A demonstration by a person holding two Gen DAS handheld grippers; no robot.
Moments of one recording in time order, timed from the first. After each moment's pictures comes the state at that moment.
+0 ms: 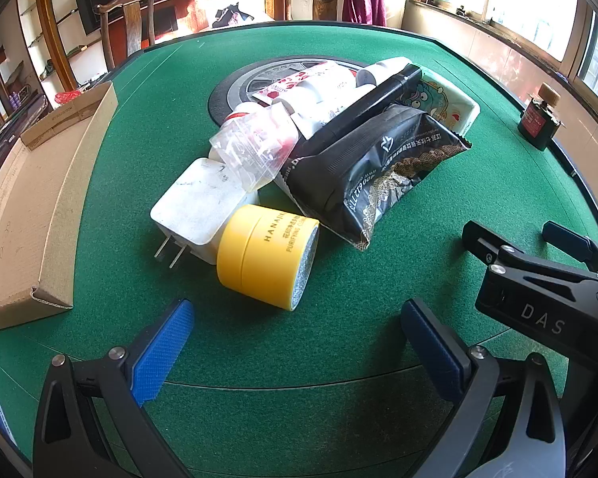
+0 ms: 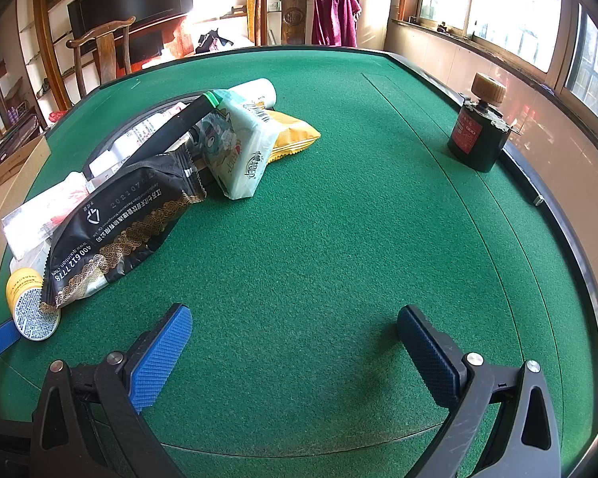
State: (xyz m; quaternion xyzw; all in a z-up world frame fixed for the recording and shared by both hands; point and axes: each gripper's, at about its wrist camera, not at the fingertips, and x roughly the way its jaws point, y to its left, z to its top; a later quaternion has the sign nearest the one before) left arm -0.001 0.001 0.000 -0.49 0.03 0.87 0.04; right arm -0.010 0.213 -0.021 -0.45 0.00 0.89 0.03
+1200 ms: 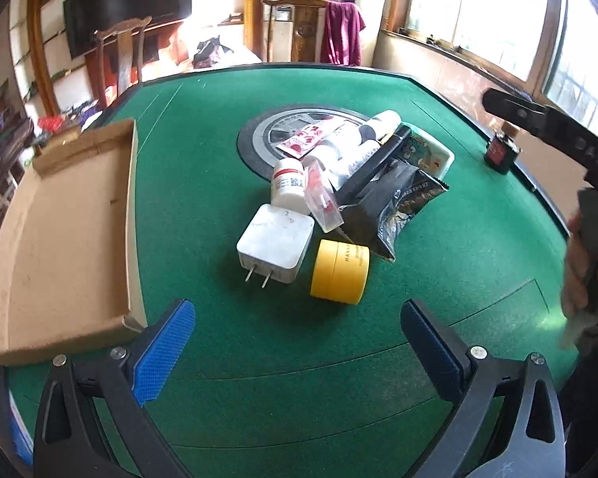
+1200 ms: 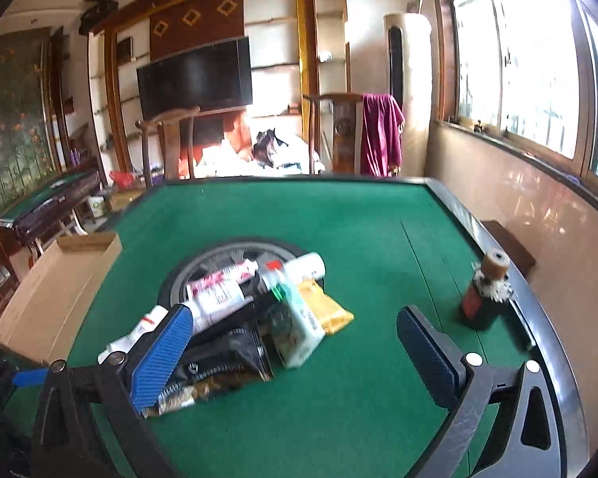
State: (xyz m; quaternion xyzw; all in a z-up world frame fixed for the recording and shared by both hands) left arm 0.020 -0.055 0.042 -0.43 0.00 0.89 0.12; right arm -0.001 0.200 0.086 -0.26 -0.01 0.96 -0.07
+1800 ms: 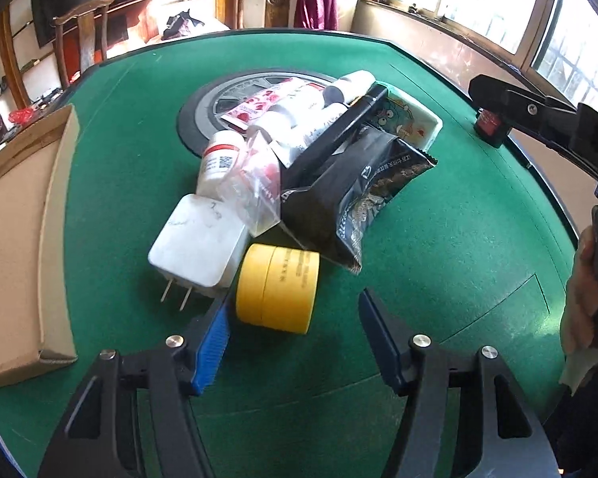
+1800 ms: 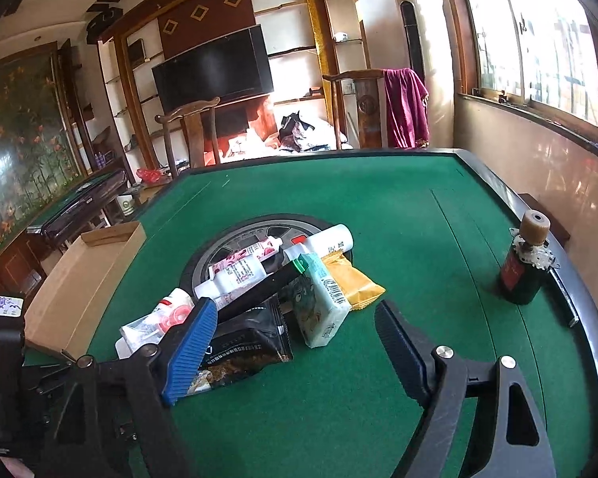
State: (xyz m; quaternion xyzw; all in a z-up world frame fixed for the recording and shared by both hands) left arm -0.013 -0.012 0.009 -0.49 0.02 0.86 0.15; right arm -0.009 0.217 0.061 -0.31 0.04 0.94 -0.13
